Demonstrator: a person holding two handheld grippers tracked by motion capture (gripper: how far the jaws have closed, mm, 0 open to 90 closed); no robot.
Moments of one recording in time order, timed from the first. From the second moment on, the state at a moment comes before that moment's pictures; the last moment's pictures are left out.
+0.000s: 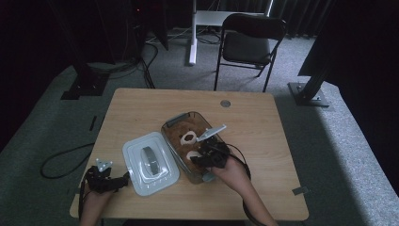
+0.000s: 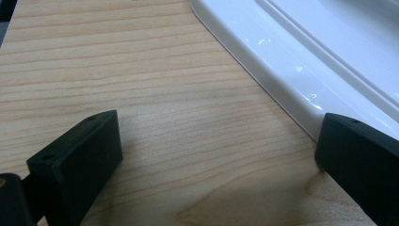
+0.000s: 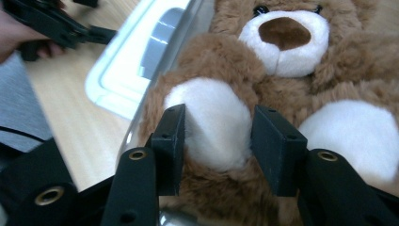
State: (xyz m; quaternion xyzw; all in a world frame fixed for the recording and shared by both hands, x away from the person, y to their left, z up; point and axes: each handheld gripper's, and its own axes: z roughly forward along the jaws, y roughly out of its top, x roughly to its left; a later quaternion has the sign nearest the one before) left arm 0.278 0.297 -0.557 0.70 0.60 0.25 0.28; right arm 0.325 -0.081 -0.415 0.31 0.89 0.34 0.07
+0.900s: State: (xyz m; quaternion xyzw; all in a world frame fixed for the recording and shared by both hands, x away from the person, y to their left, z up) left arm 0.278 0.297 -0.557 0.70 0.60 0.25 0.28; right arm 0.345 -0.055 -0.437 0.32 0.90 0.29 0.03
